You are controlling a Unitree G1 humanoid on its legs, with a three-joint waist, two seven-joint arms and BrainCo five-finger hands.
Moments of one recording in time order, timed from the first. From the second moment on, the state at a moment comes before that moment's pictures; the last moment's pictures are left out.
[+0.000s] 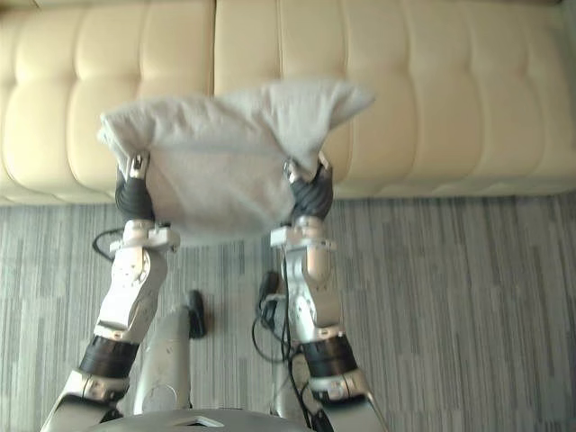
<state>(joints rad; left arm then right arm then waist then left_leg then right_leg) -0.15 0.05 -0.16 -0.10 -0.27 -0.20 0.35 -0.17 -0.02 0.20 -0.10 0.45 -0.26 -0.22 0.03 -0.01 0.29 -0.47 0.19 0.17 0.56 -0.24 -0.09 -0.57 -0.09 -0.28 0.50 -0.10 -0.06</state>
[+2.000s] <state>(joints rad) 0.32 0.09 -0.16 -0.21 -0.31 -0.17 0.12 0.16 0.02 0.17 -0.03 0.29 -0.17 -0.02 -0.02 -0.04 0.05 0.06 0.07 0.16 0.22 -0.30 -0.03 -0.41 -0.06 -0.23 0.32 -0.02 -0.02</state>
